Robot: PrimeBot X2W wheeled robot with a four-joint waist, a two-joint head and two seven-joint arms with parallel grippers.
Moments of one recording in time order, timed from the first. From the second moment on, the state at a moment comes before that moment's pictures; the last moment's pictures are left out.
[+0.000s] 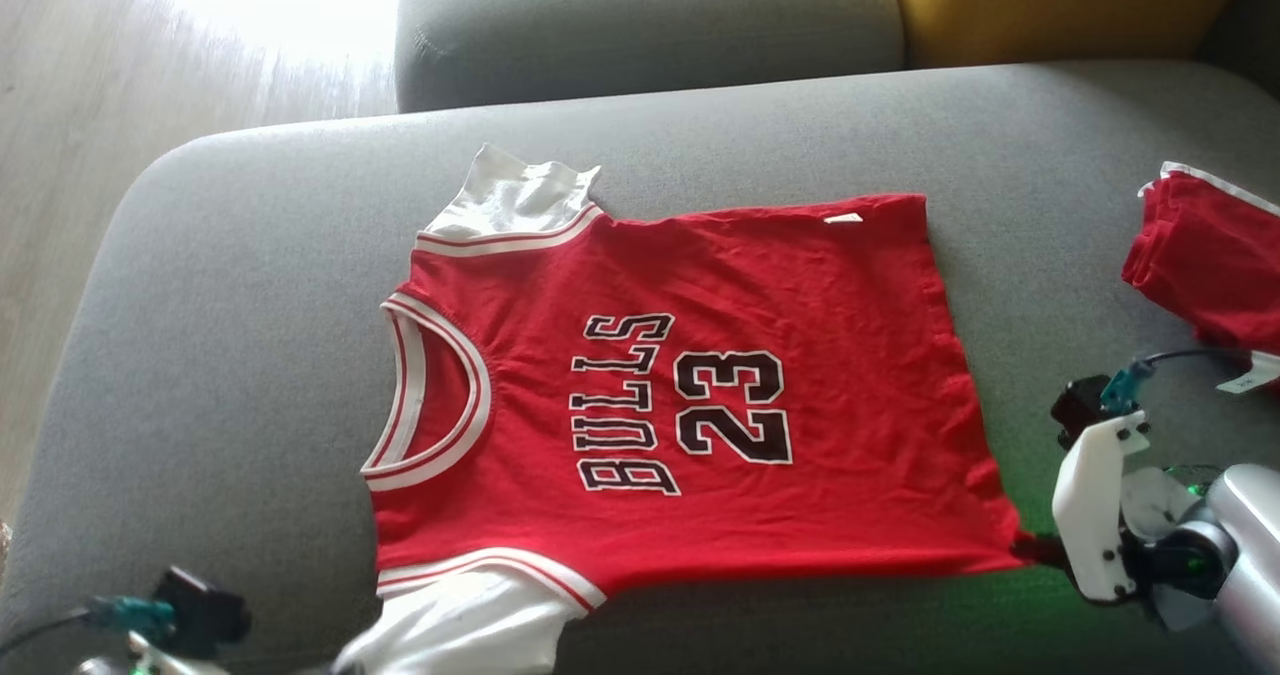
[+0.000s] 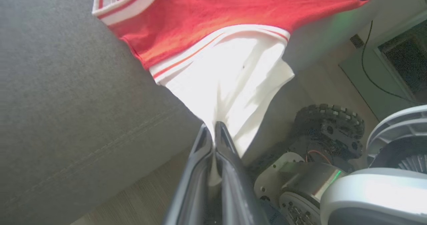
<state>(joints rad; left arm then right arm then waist) -0.06 0.96 -0.94 -0.03 -1.03 -0.13 0.11 -0.44 -0.57 0.67 0.64 0.93 0.13 0.73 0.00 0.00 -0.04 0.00</state>
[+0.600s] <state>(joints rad) -0.26 0.97 -0.88 -0.04 -1.03 -0.13 0.06 -0.58 -0.51 0.59 0.66 0.78 0.13 0.60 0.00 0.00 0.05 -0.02</state>
